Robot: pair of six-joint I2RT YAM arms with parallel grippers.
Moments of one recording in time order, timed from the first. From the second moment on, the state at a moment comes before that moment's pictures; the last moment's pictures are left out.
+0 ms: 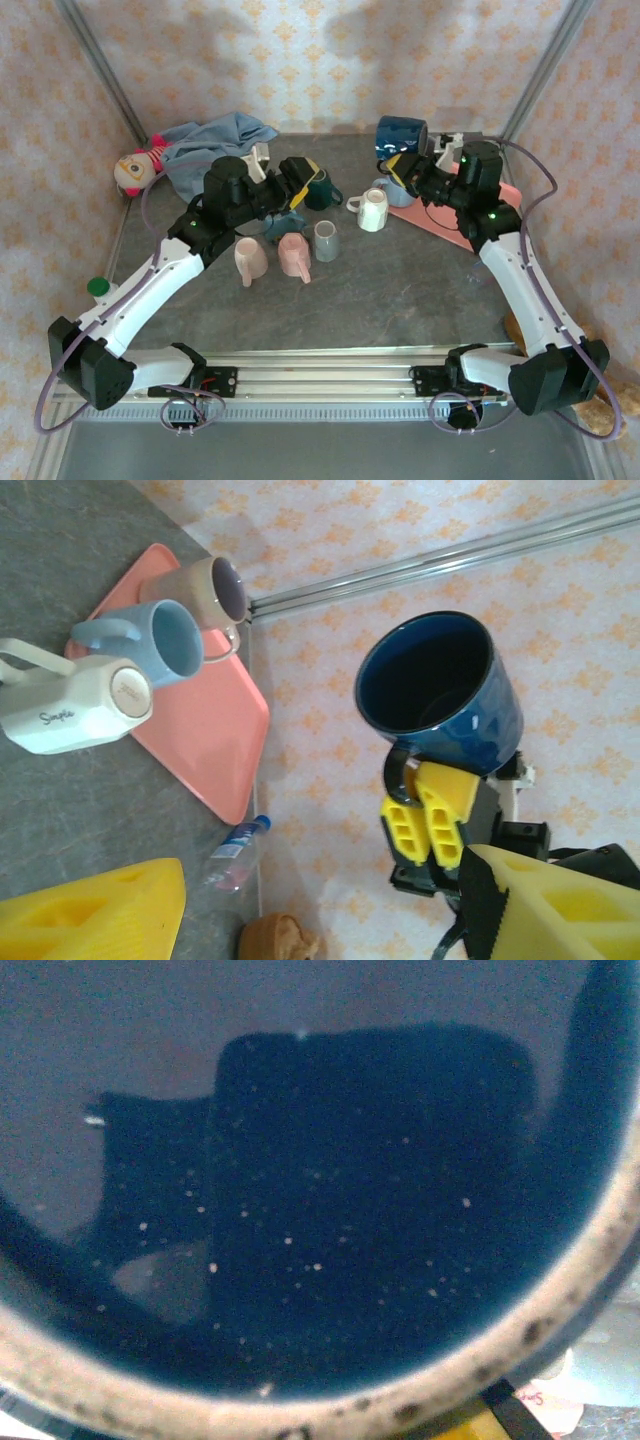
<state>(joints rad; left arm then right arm) -0.49 1.24 1.17 -0.14 0.31 -1.23 0.21 1.19 1.18 -0.27 -0.60 1.02</state>
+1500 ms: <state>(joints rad) -0.52 1.30 1.31 -0.18 0.19 -1.28 0.48 1.42 1.35 -0.08 -0.54 1.17</state>
